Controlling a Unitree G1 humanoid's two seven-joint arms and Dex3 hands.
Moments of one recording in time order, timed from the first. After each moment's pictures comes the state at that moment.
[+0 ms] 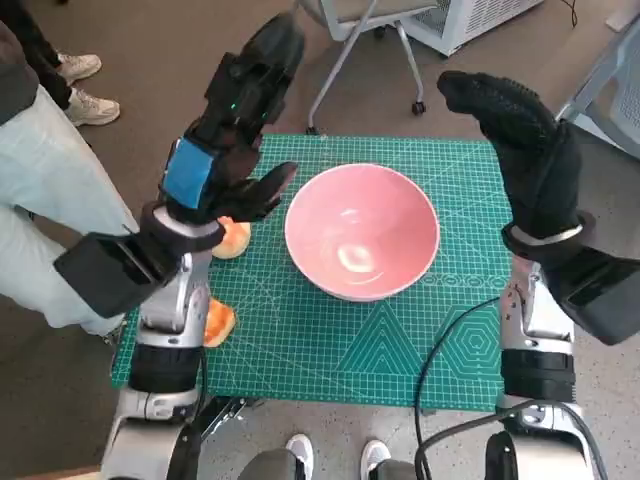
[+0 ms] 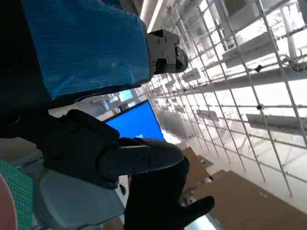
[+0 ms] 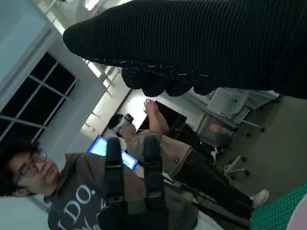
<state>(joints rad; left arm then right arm) -0.71 0.17 0.07 0.26 -0.25 -0.39 -0.45 -0.72 -0.18 -0.17 0.46 0.27 -0.64 0.51</state>
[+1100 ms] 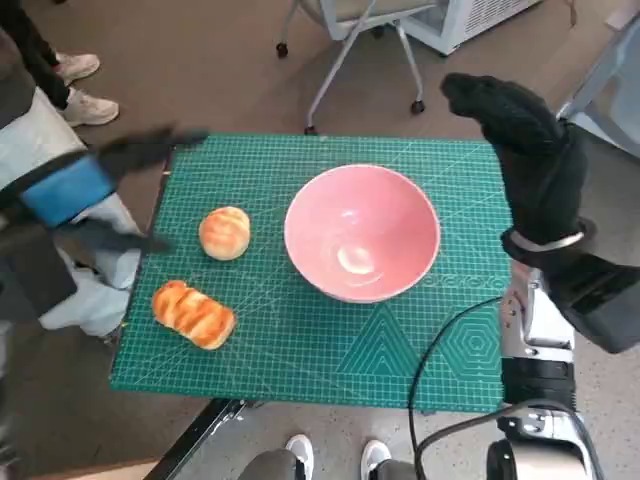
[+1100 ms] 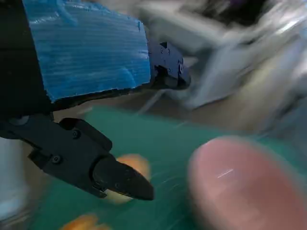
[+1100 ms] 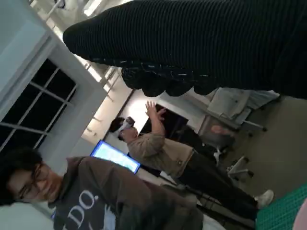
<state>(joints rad) -0.40 0.97 0.17 -0.24 0.09 0.19 -0.81 -0.69 -0.19 -0.17 0.43 0.27 -0.63 0.47</state>
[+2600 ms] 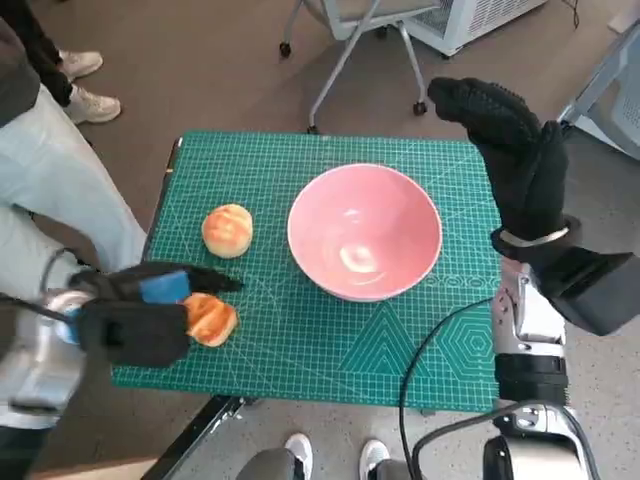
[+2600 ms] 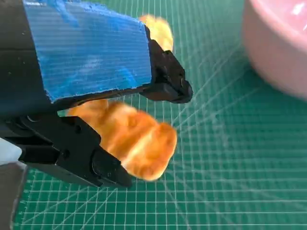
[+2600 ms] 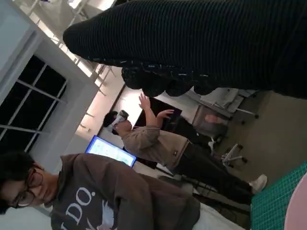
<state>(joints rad) -0.29 0.84 -0.22 -0.01 0.36 0.05 -0.73 -0.71 -0.18 -0.14 0.48 0.29 -0.61 0.50</state>
